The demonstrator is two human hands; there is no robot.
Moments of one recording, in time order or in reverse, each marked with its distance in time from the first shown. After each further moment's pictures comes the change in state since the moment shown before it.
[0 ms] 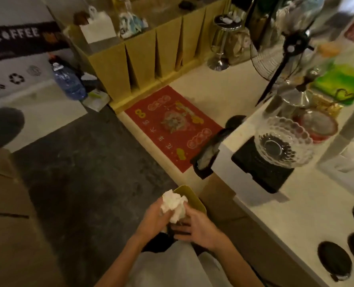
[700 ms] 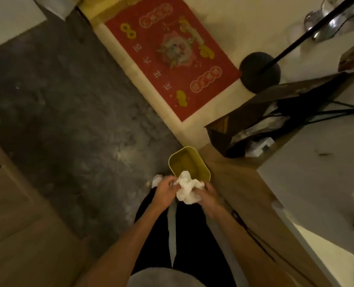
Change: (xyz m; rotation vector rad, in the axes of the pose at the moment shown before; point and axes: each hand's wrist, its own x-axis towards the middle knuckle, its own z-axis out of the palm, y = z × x) left_hand 0.191 -0.136 -0.028 -0.048 -0.018 -0.373; right_hand 0.220 -0.007 -0.039 -0.277 0.589 0.145
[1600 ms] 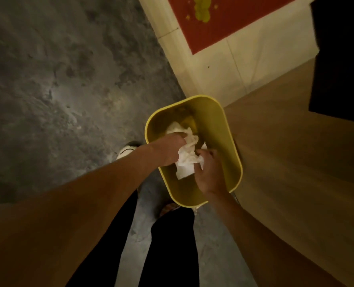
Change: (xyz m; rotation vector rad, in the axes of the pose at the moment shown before) left_hand 0.399 -0.262 0.151 0.918 -0.526 0.173; right_hand 0.442 0.177 0.009 -0.872 0.132 -0.413
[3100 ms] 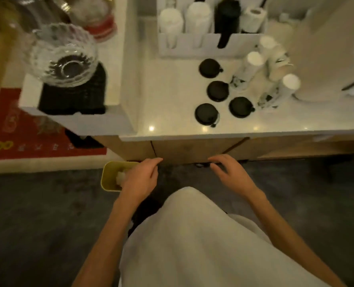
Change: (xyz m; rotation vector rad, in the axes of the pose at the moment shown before) left_hand -0.531 0.508 0.024 0.437 0.273 0.461; right_hand -0.708 0.132 -0.288 0.504 0.670 0.136
